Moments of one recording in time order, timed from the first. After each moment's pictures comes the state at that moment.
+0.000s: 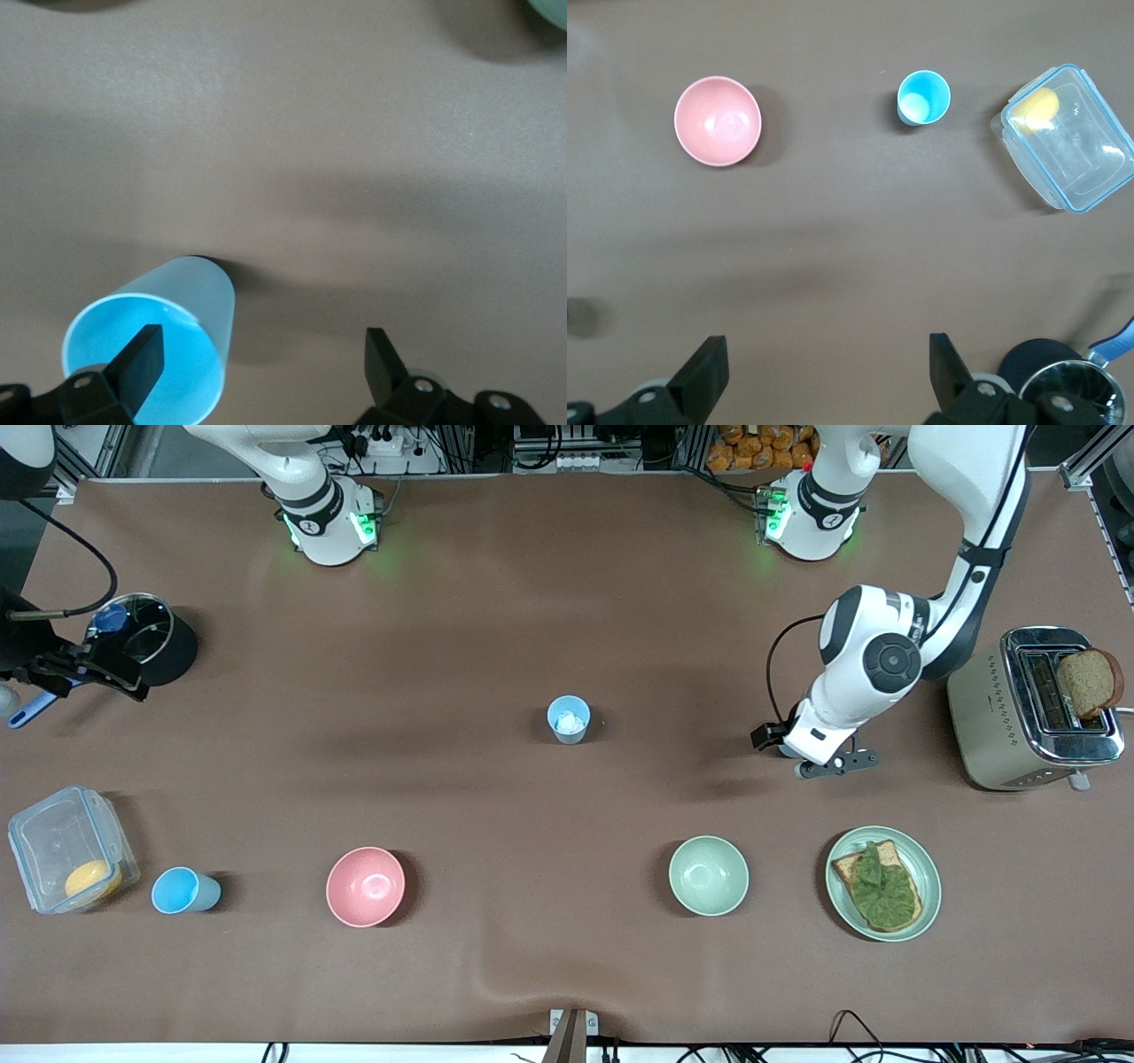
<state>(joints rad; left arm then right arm) -0.14 0.28 -0.15 -2.19 0.00 2.42 -0.46 0.01 0.04 -0.03 -1.55 0.00 1.62 0.03</state>
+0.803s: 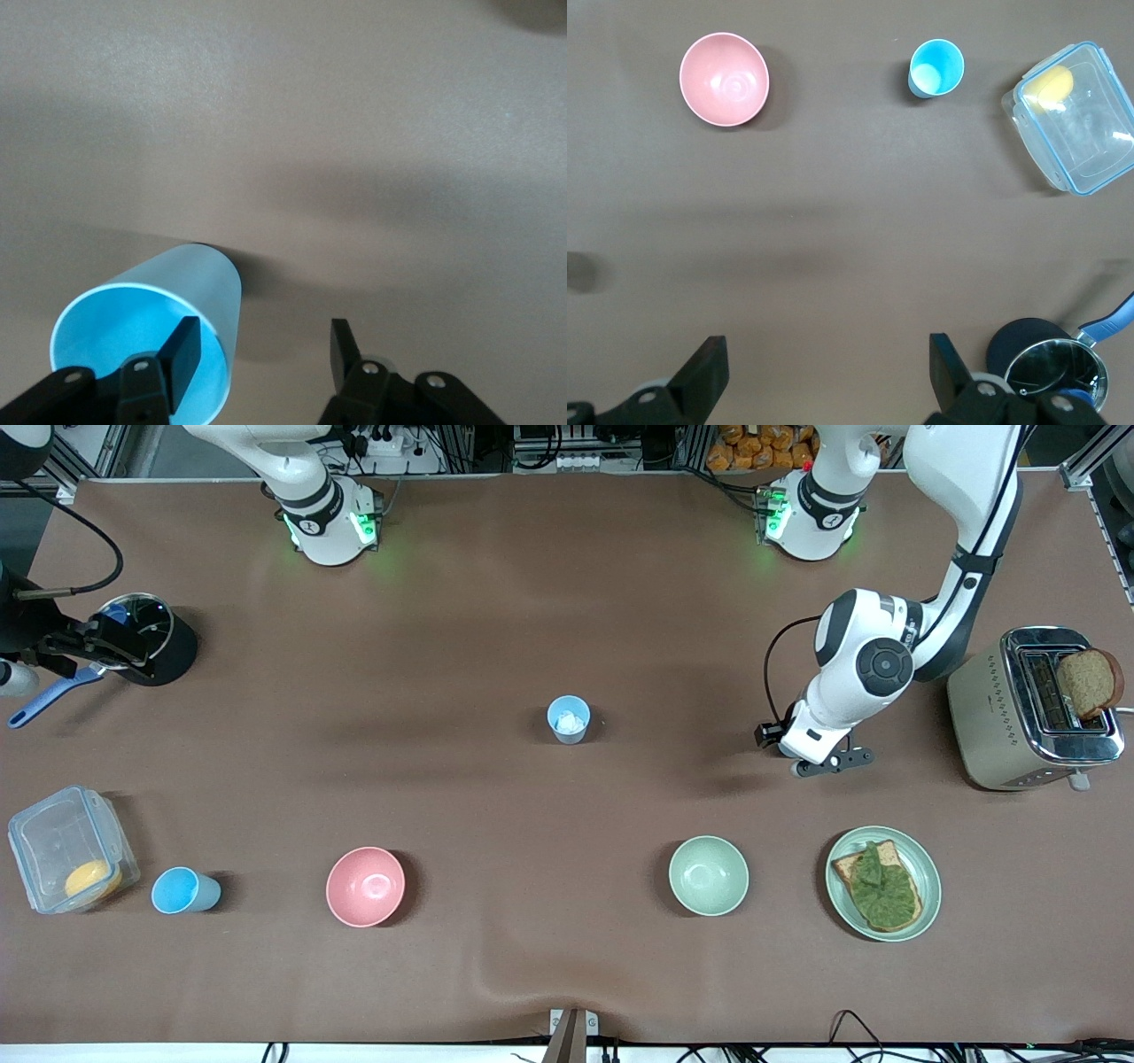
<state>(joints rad) -0.13 0.29 -0.15 -2.21 0.00 2.43 -0.46 0.01 0.02 -0.02 -1.56 0.00 1.55 -0.01</state>
